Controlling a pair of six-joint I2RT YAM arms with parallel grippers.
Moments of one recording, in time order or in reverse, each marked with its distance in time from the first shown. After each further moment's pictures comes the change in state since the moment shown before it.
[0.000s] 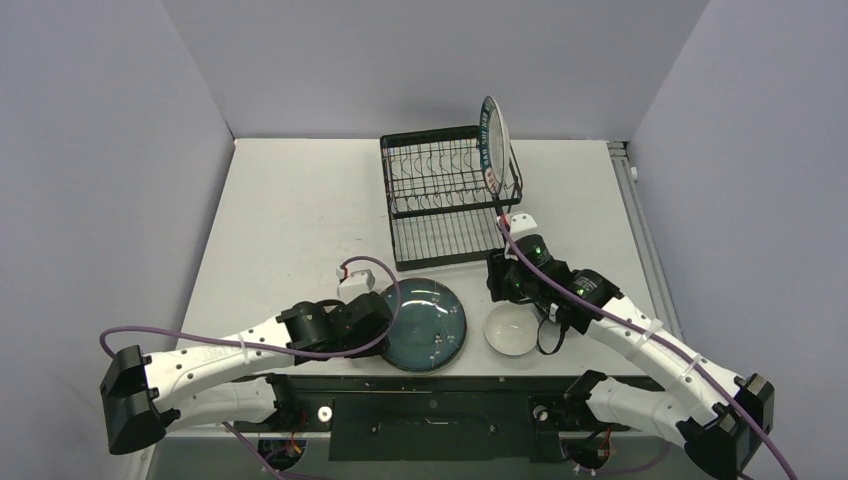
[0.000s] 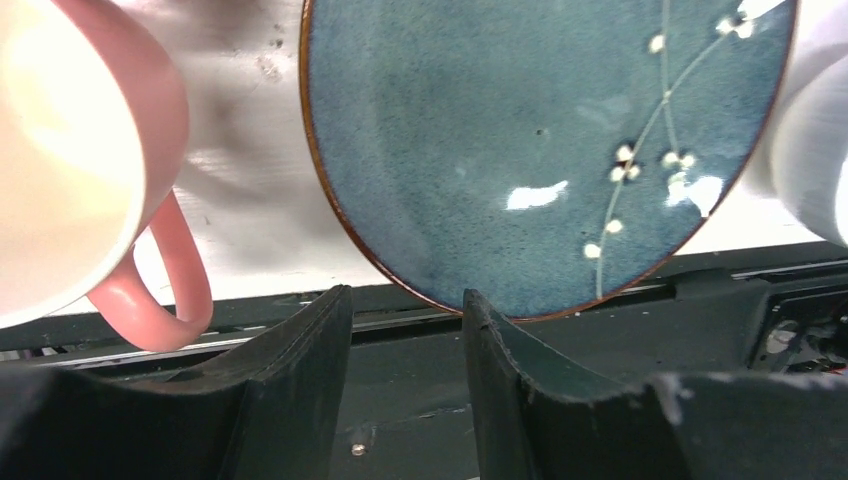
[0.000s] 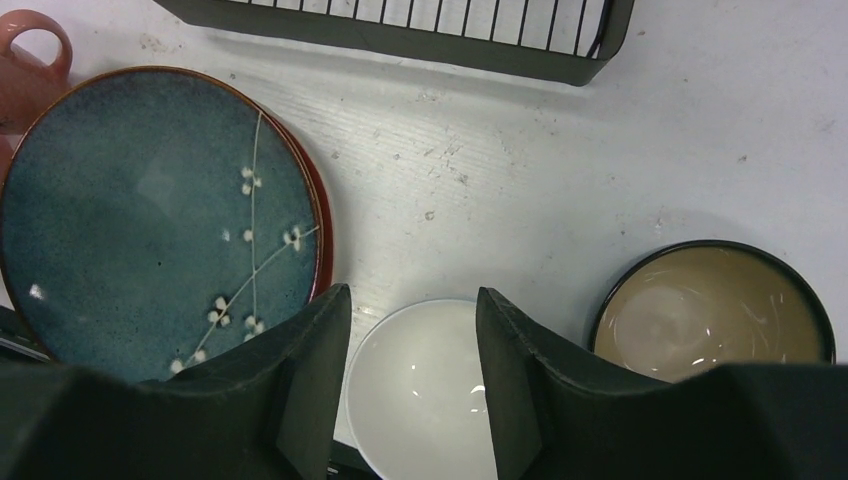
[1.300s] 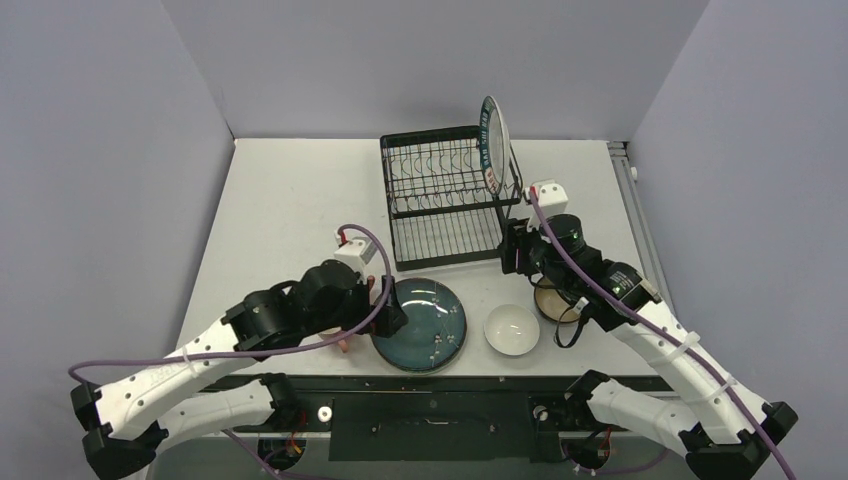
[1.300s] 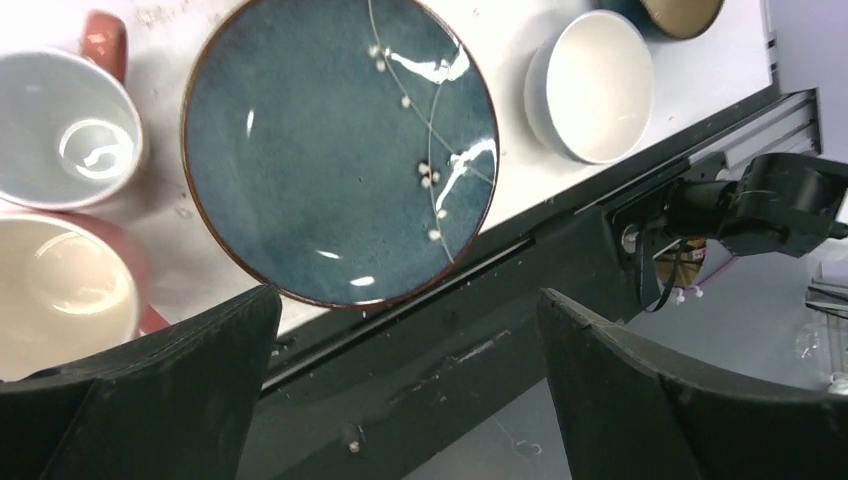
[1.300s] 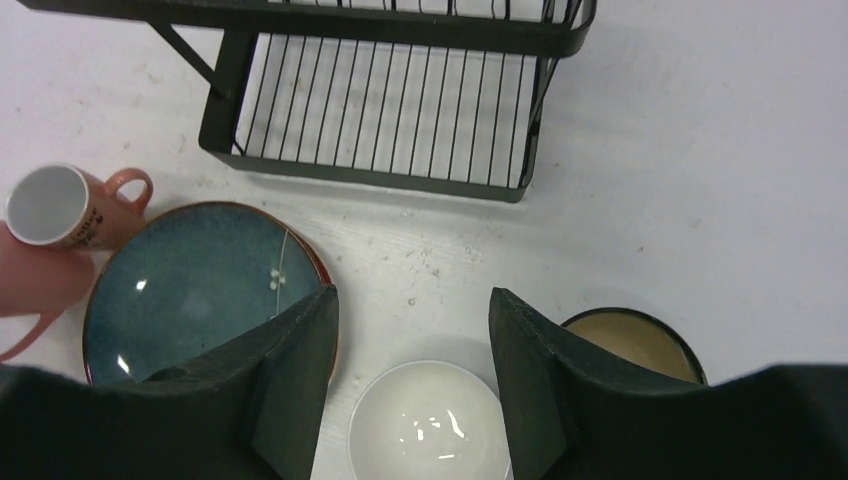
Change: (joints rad) left arm 0.138 -0.175 0.192 0.043 0.191 0.427; right arm -0.054 -0.053 0.213 -0.026 0.063 -0.066
